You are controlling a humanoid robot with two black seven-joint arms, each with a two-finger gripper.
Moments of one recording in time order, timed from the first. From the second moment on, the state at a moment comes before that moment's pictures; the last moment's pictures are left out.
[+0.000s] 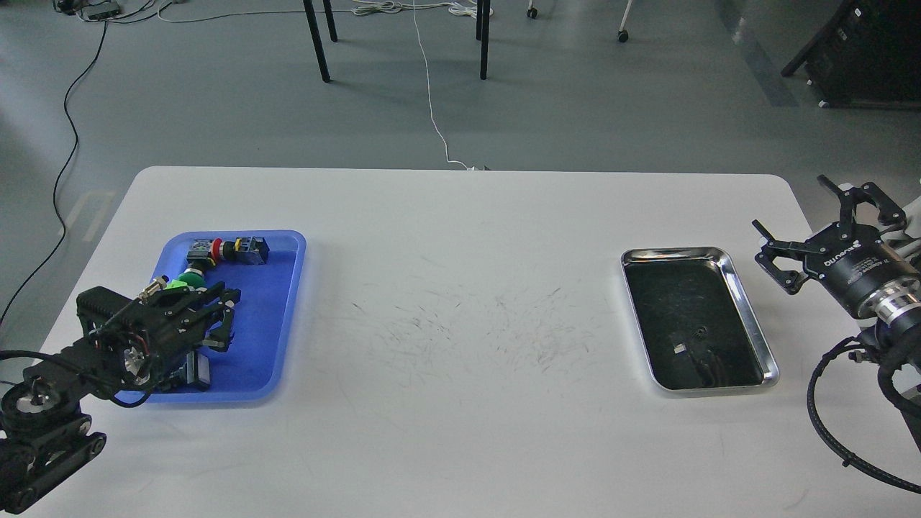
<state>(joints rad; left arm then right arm) -0.40 0.64 -0.52 -0.90 2.06 0.32 -0.21 0.34 -0.72 0.88 1.02 0.41 0.44 0.04</state>
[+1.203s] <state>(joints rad) -0.73 0.68 -0.57 -1.03 0.94 0.26 -0.20 0.39 -0.77 0.91 1.05 0.40 0.48 0.04</state>
